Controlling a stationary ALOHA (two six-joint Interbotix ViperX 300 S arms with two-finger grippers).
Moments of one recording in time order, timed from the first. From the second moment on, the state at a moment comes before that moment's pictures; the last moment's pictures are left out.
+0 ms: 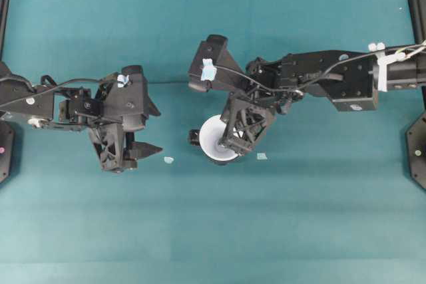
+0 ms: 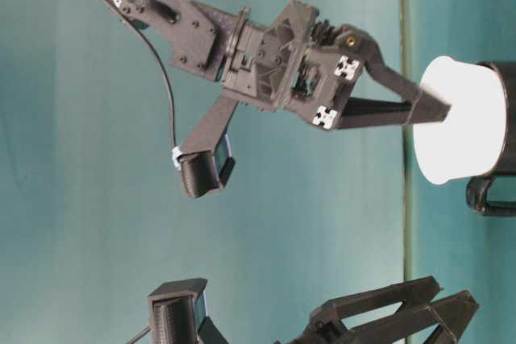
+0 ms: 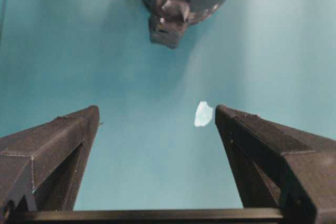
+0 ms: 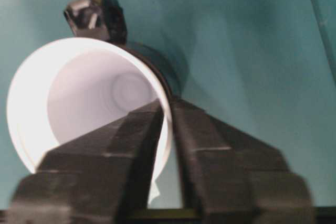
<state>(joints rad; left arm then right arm) 0.06 -0.17 0.85 0.02 0.11 -0.03 -0.13 0.12 0.35 0.08 0.67 0.19</state>
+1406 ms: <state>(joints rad) 0.06 -0.17 0.85 0.02 0.08 -0.04 -0.13 -0.01 0.46 0.06 0.58 0.24</state>
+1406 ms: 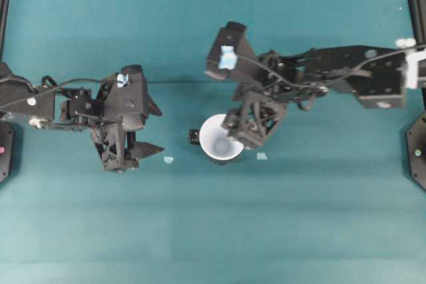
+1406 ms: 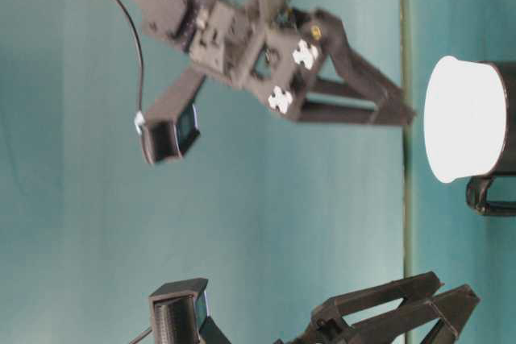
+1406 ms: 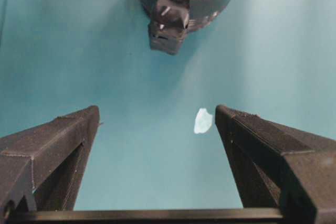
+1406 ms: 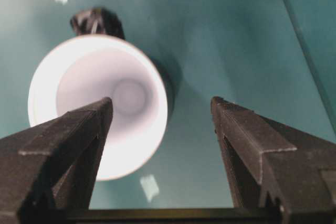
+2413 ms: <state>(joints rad) 0.06 -0.17 0.85 0.02 0.08 -0.04 -0.11 -0.12 0.56 0.06 0.48 0.24</state>
